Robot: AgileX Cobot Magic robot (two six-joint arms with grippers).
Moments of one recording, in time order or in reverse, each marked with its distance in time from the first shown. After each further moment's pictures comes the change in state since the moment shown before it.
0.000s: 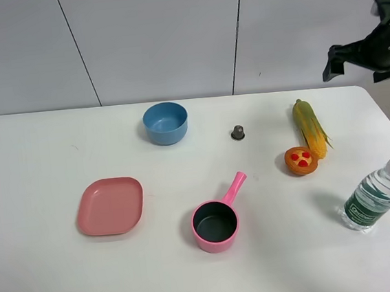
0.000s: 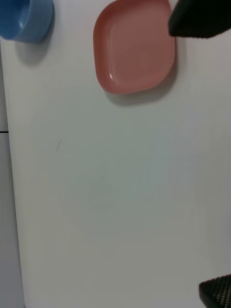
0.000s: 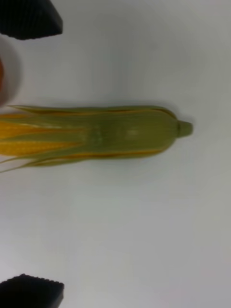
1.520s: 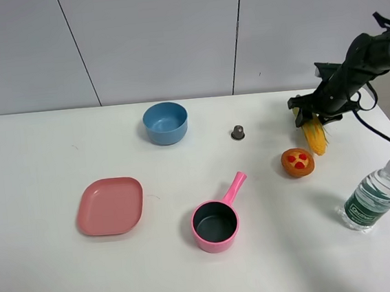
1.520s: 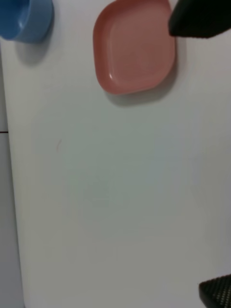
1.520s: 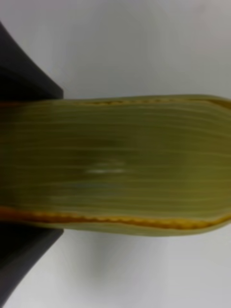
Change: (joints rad) left arm 0.000 0.000 0.000 0.000 0.000 0.000; right arm 0.050 0.349 -0.151 0.086 -0.012 -0.076
